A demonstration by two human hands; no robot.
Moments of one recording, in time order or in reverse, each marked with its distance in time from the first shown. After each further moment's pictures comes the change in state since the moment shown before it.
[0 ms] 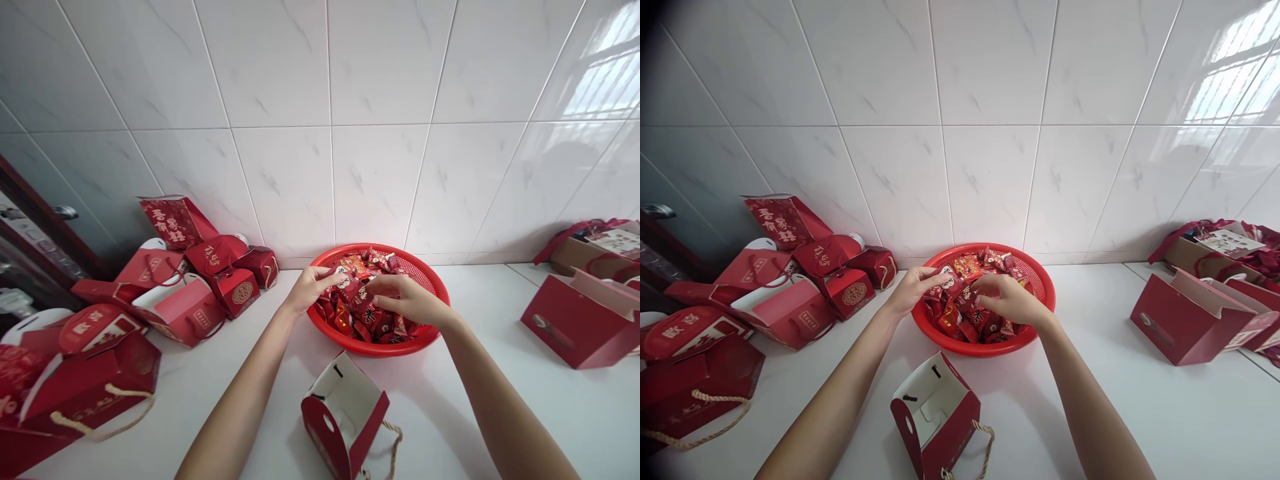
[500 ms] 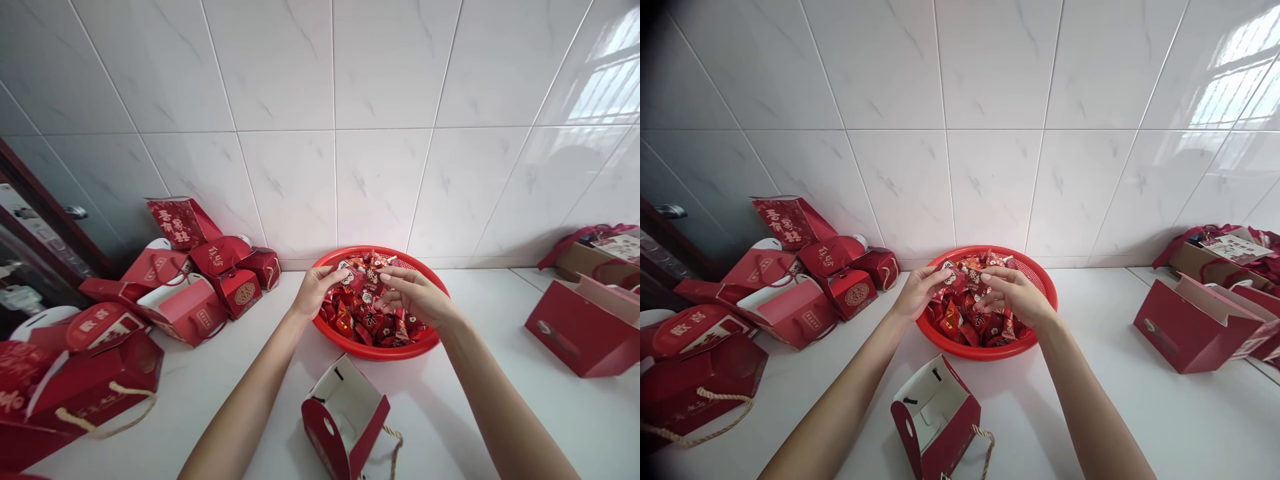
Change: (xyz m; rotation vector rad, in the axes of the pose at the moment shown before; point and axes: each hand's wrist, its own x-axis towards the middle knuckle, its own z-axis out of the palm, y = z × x) left_hand -0.002 0.003 0.022 -0.247 0.070 0.143; right_hand 0.002 -0.004 0.000 0.851 0.154 0.256
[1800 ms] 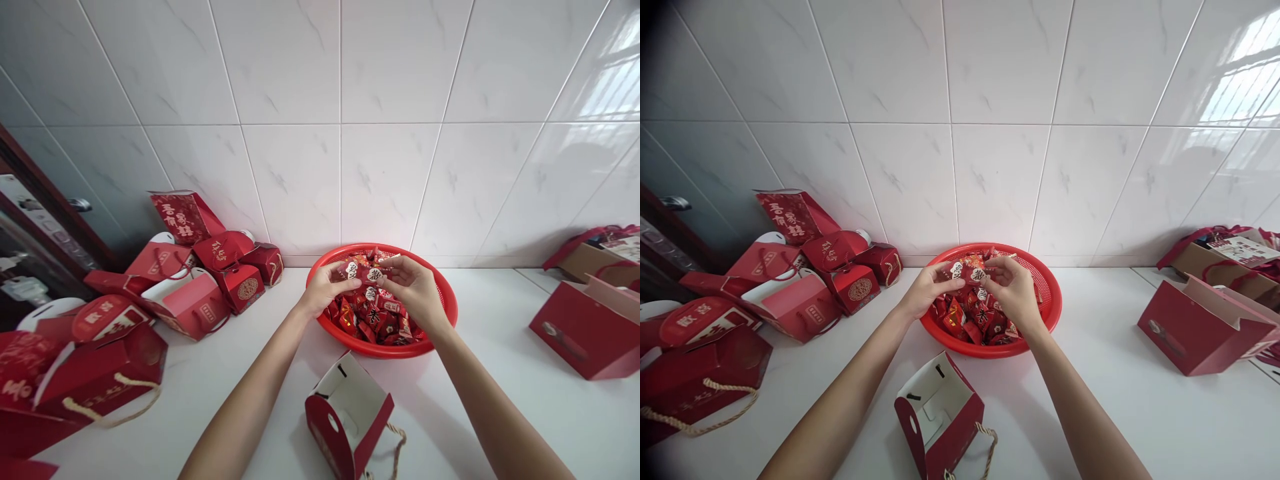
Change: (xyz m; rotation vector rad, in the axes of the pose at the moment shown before) left_hand 0.001 -0.004 -0.003 0.122 -0.063 -0.067; right_hand 0.008 0.020 0.018 -0.326 0.316 -0.518
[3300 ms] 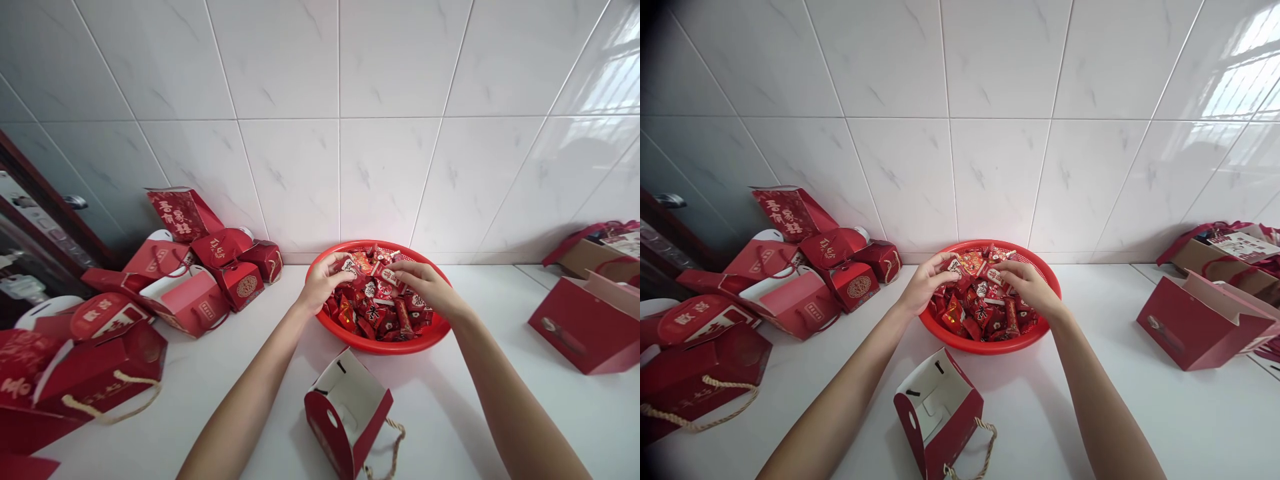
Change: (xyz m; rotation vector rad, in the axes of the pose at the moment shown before) left_hand 0.001 0.001 0.002 -0.041 0.099 0.027; right_hand 0.013 0.005 -0.042 -0.261 -0.262 0.176
